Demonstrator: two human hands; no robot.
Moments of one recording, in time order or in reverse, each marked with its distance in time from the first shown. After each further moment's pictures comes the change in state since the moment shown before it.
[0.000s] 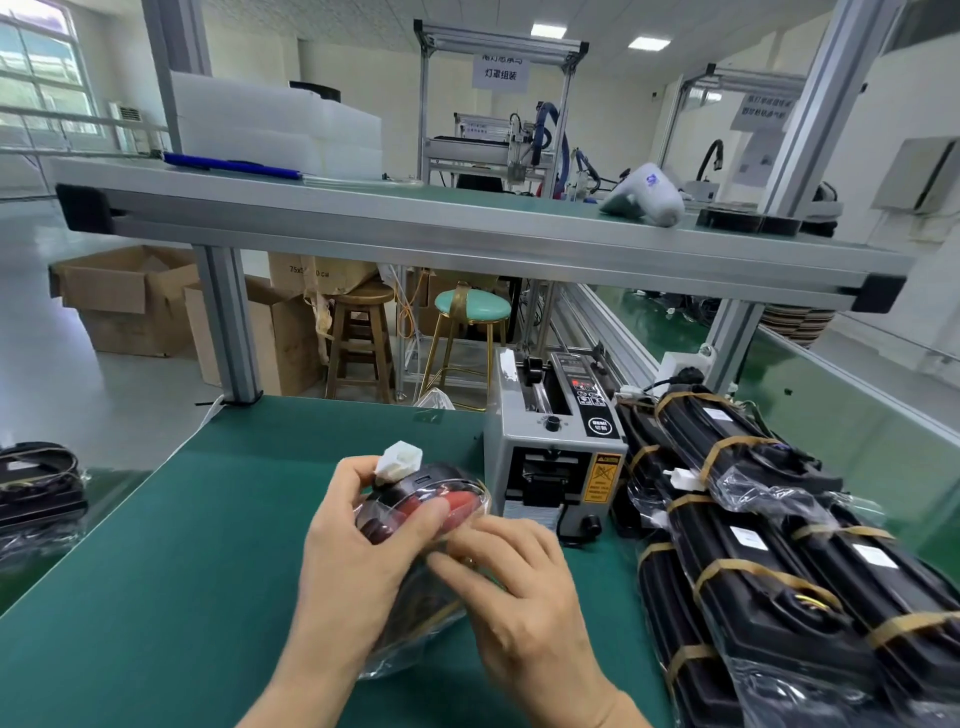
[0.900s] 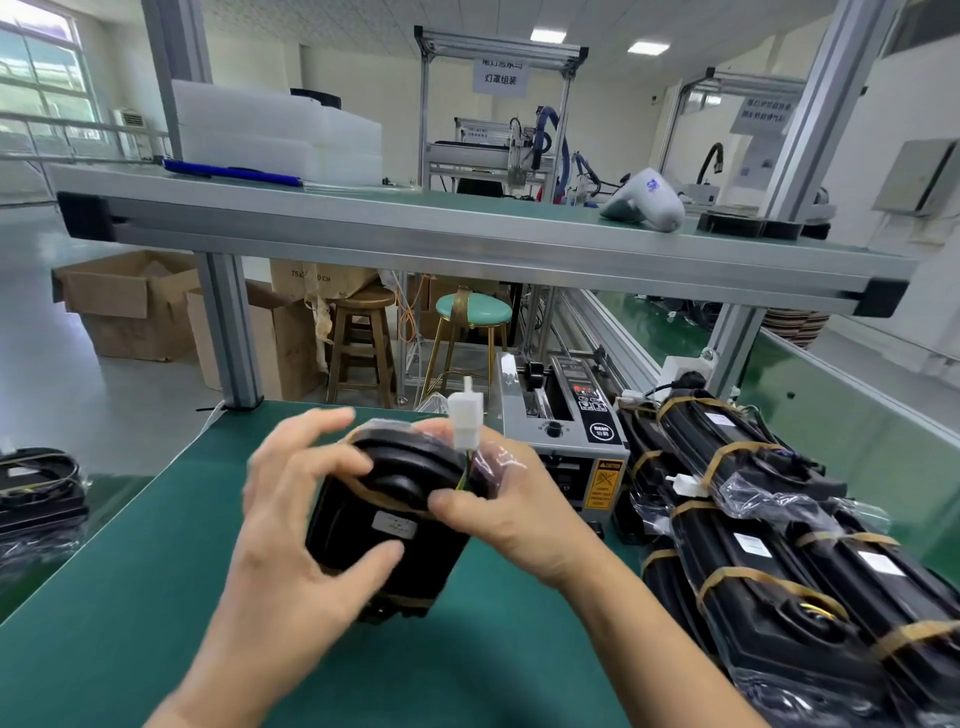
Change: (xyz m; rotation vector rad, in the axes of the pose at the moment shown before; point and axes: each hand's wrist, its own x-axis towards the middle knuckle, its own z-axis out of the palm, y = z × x) left_hand 0.010 0.019 -0.042 0.447 -0.121 0.459; right_hand 0.084 0.019 -0.012 1.100 -0.377 0.685
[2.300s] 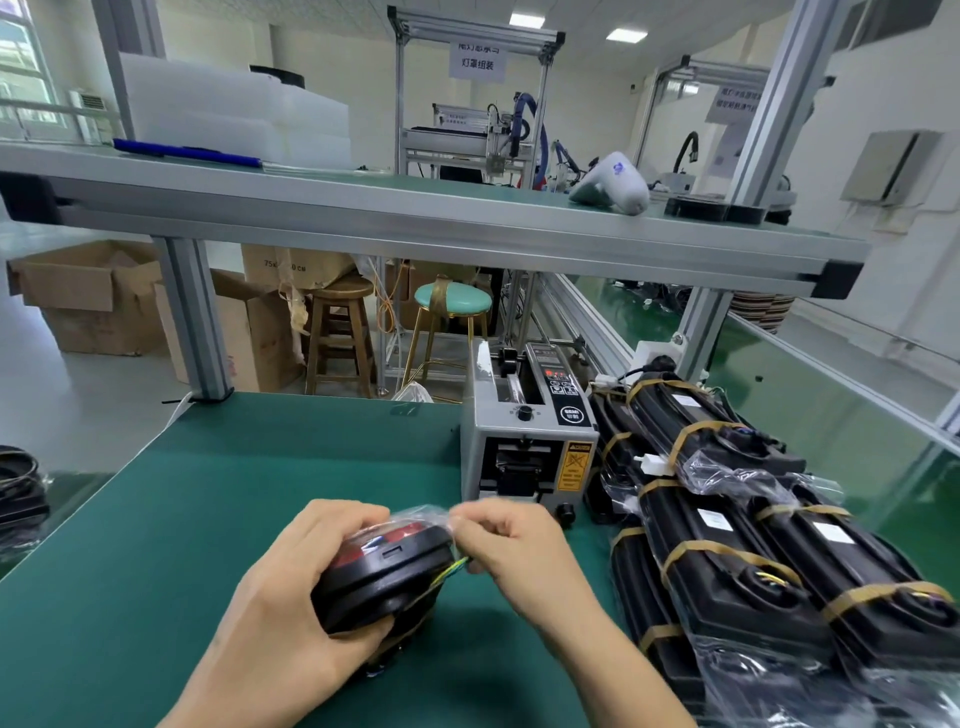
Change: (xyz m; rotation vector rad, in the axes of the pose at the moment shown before) left_hand -0.031 -0.006 0.015 0.046 -0.206 0.019; right_hand -0.048 0.036 -0.006 -0.372 0.325 0.404
